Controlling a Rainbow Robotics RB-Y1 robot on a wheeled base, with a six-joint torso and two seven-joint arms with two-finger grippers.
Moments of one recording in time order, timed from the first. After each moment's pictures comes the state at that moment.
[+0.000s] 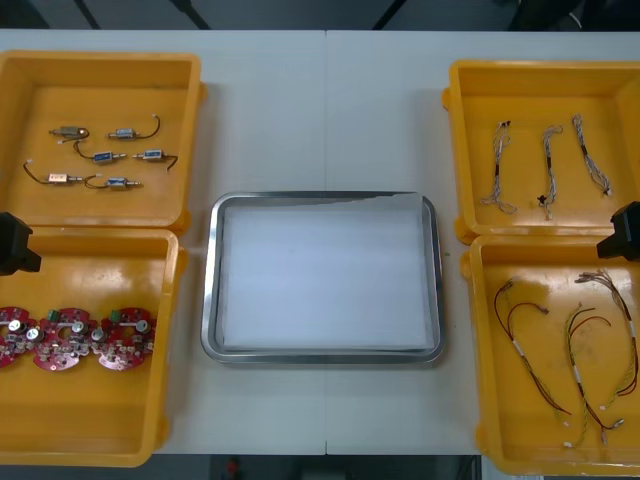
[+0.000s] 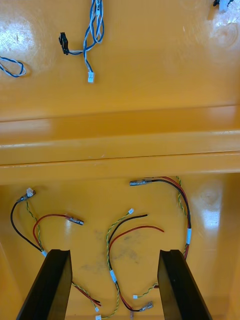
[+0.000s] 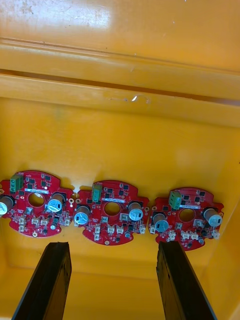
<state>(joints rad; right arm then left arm) -0.28 -1.02 -0.05 -1.89 -1.02 1.65 1.15 -0.17 1.33 -0.06 -2.04 1.18 1.48 -0.90</state>
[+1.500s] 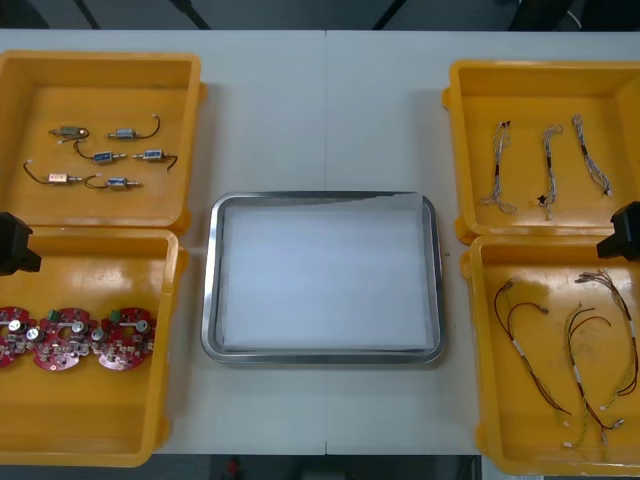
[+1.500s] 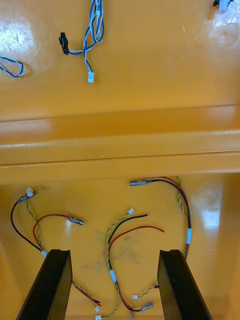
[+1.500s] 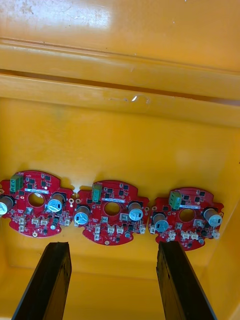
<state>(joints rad) -0.28 -1.02 -0.05 -1.89 -1.02 1.65 1.15 -0.17 1.33 -0.06 -2.04 1.18 1.48 -0.90</state>
